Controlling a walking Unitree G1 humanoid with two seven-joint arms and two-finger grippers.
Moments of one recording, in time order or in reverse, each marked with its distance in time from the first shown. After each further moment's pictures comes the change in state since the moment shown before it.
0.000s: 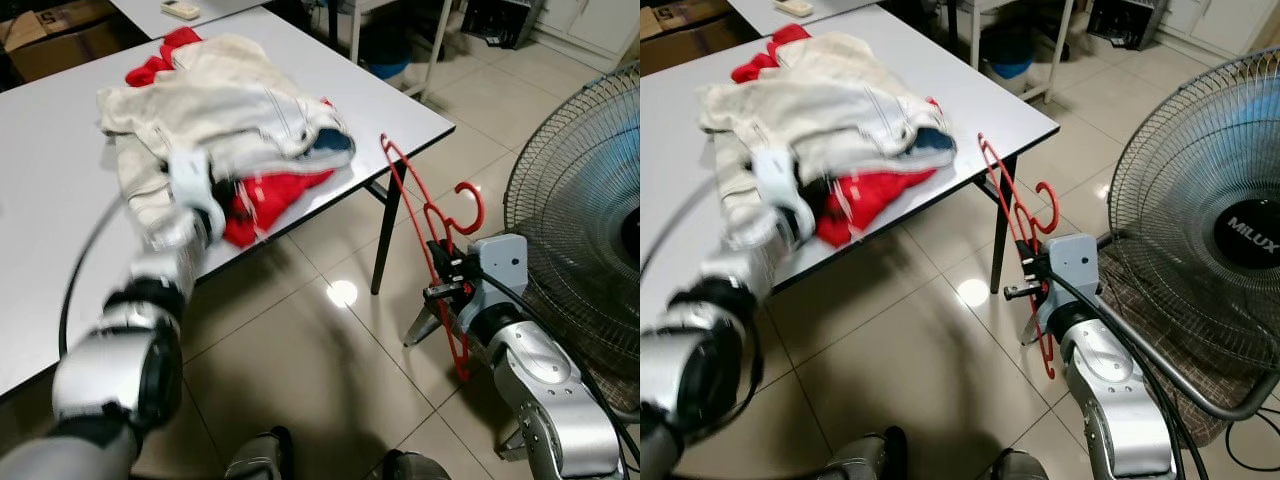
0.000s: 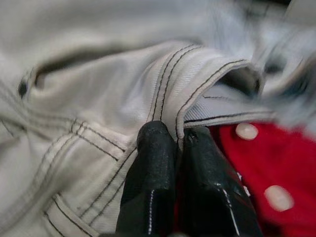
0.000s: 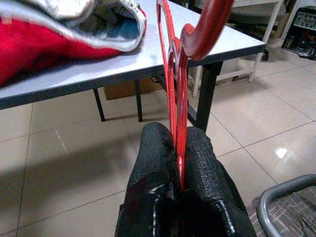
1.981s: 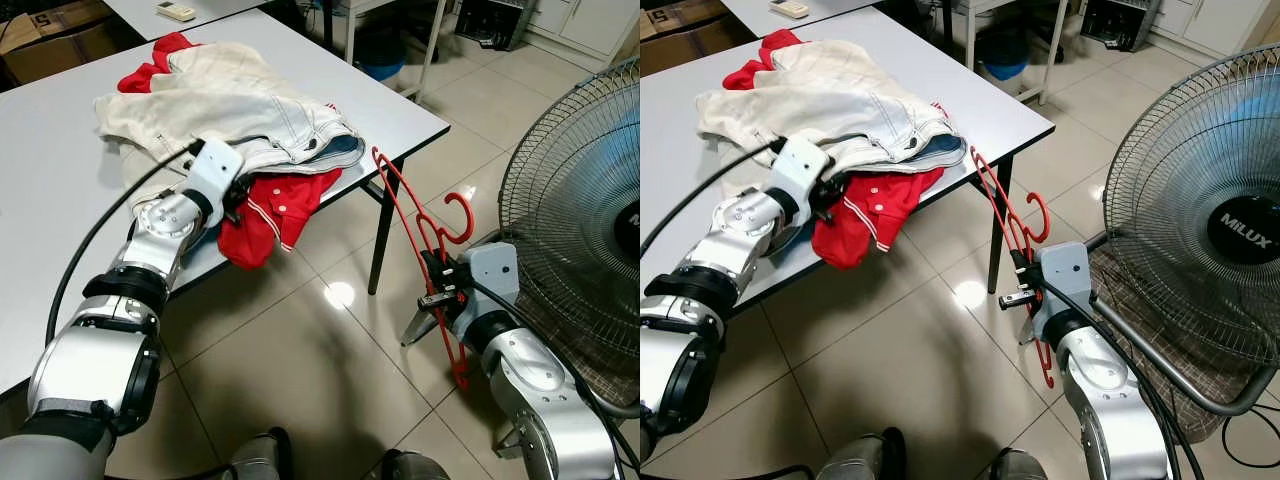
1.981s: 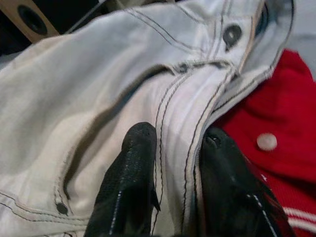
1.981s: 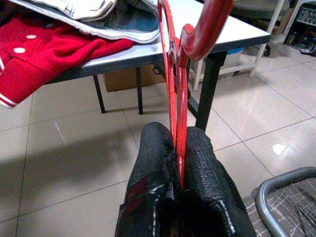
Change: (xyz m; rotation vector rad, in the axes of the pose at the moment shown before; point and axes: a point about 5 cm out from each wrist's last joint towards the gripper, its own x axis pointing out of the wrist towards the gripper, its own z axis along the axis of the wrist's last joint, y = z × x) left arm -0.004 -0.006 0.002 0.621 0.043 -0.192; right arm -0.003 0.005 -0.008 -0.018 0.034 0.014
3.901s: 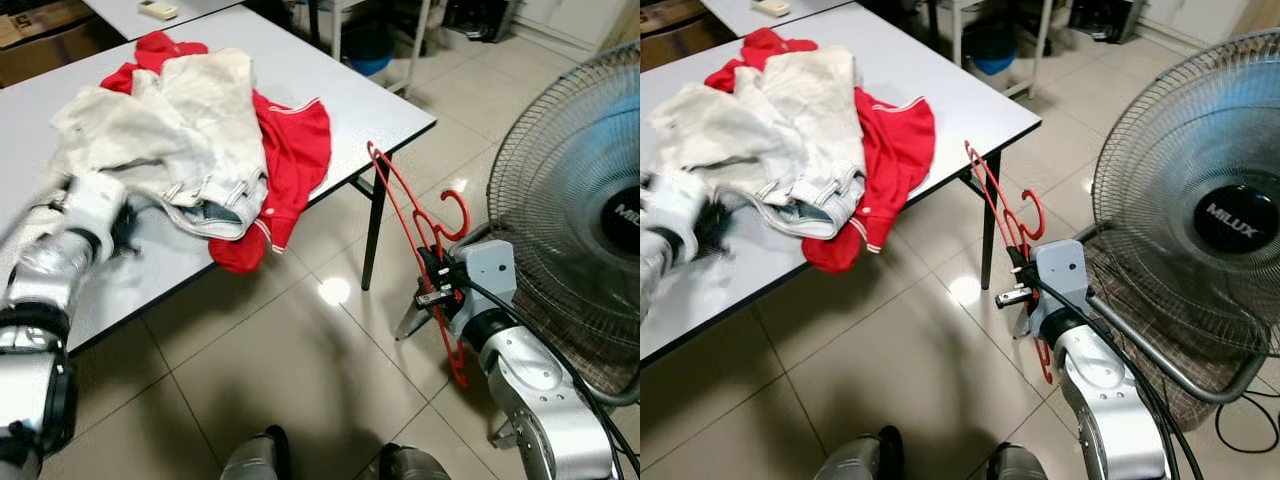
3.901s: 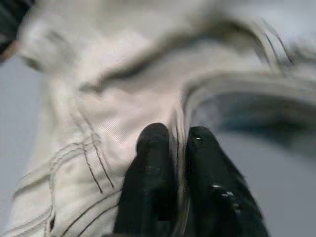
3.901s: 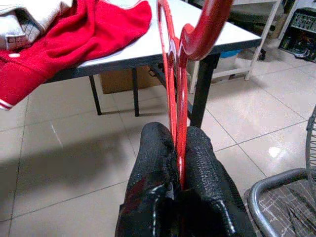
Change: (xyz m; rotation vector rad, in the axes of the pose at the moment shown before) left arm -0.084 0.089 -0.073 -0.130 0.261 0.361; right arm 0.001 0.003 0.004 -0.026 -0.026 0.015
